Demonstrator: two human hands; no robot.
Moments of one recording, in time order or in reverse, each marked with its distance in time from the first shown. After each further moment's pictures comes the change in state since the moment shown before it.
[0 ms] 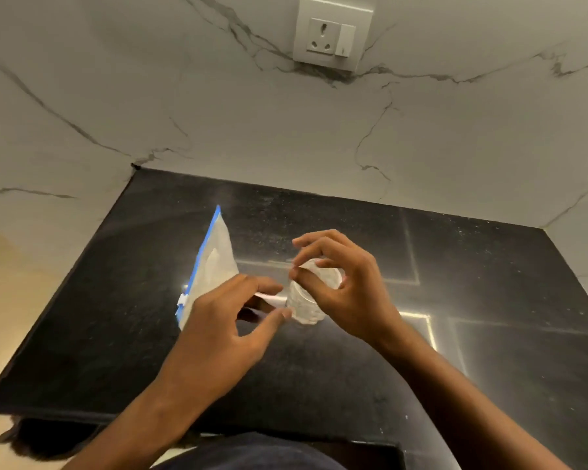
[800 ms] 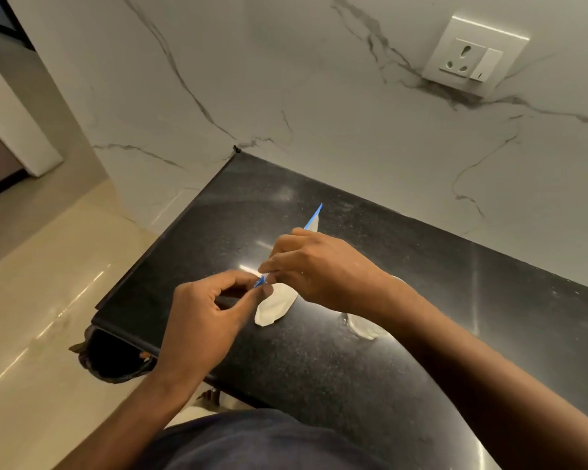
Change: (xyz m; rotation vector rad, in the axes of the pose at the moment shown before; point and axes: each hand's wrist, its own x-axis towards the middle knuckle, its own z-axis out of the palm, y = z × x) left_hand -0.054 -0.057 -0.055 0.002 0.445 -0.219; right_hand 0.080 -0.065 0.084 -0.455 -0.704 -0.530
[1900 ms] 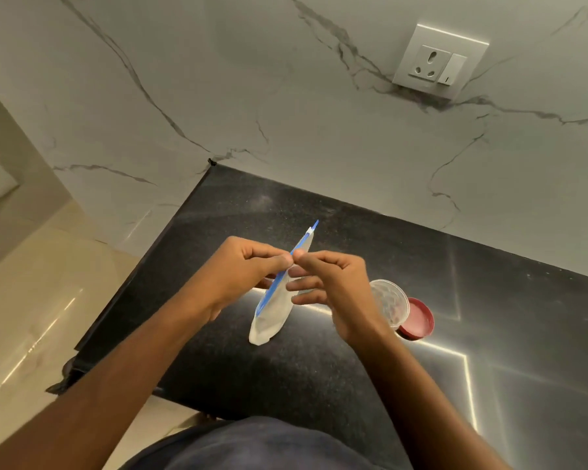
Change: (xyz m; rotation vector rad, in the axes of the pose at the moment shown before) left_hand 0.106 0.012 0.019 -0.262 -0.541 -0.267; right_hand -0.015 0.006 0.046 1.372 0.630 0.854
